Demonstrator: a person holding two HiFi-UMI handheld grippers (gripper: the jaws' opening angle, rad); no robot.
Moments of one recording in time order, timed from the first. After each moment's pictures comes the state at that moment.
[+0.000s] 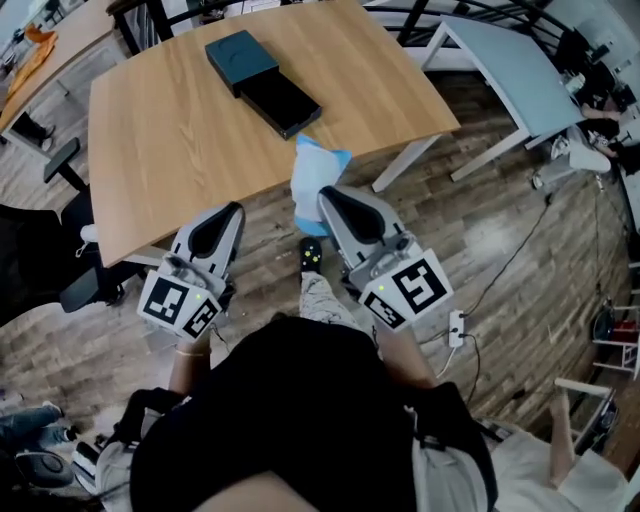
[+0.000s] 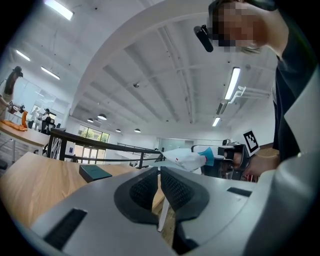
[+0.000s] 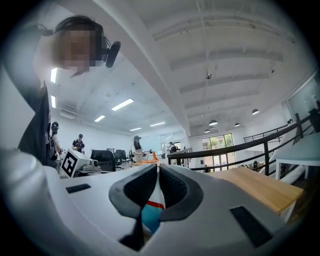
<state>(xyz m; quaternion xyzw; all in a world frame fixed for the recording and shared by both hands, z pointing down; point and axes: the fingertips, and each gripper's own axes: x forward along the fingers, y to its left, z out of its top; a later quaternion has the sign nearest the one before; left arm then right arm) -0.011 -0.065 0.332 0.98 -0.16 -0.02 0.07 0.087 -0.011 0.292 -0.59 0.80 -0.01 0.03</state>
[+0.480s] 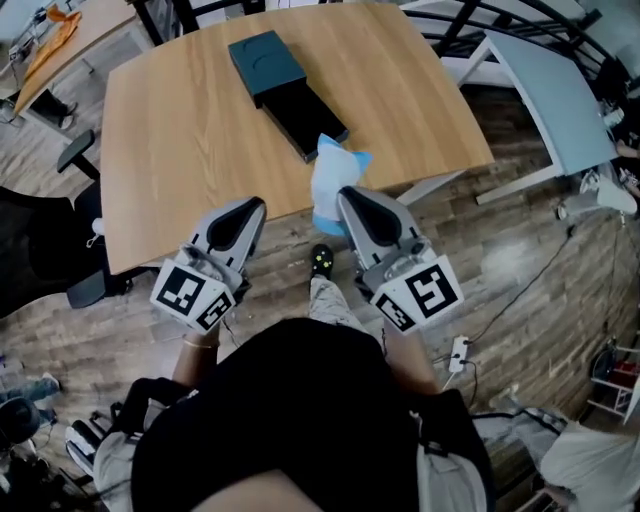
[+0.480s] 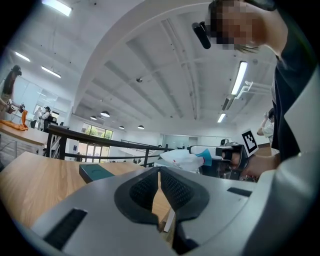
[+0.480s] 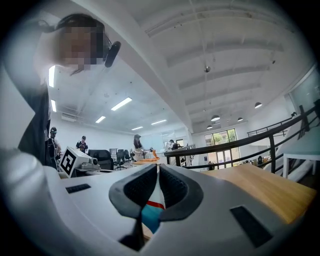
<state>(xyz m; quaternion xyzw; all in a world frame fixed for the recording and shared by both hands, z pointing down) 0.051 -0.145 0.346 0.98 -0.17 0.00 0.08 0.149 -0.102 0.312 -0.58 0.82 -0.03 0.03</state>
